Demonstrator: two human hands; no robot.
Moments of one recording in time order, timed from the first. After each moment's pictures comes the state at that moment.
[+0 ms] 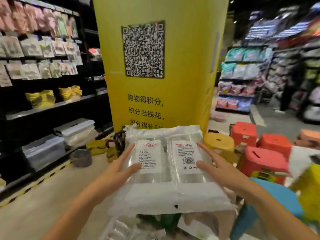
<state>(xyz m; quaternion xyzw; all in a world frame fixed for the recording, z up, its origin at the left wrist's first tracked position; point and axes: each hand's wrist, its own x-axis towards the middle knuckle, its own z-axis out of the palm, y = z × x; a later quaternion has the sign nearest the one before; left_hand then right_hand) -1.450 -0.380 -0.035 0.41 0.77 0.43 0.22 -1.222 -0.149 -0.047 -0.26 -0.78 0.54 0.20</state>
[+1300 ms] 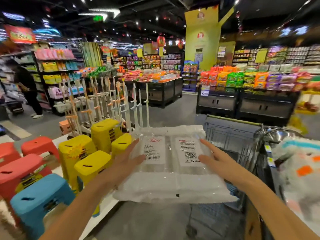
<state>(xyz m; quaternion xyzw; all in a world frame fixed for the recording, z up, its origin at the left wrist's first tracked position) -0.810 -0.329 -0.051 0.77 0.27 0.18 0.55 -0.580 -0.557 -0.057 -0.75 -0.36 0.25 0.50</state>
